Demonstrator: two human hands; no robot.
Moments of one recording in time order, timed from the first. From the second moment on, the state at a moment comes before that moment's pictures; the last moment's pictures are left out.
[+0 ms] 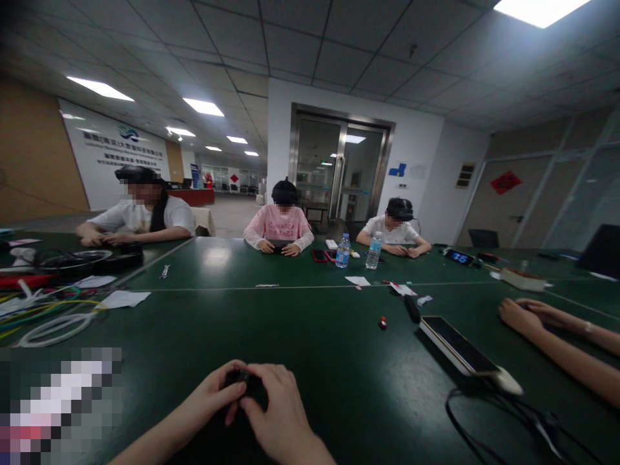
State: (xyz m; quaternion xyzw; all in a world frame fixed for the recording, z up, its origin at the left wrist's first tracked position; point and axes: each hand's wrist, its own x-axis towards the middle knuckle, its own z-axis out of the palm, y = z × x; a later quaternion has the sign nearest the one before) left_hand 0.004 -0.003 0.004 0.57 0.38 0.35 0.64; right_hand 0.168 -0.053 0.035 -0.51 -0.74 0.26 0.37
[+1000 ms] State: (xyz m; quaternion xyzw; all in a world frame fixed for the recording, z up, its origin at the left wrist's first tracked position) left_hand 0.001 -0.012 0.013 0.53 0.34 0.39 0.67; right_hand 0.171 -0.049 0.037 -0.52 -0.72 0.26 0.38
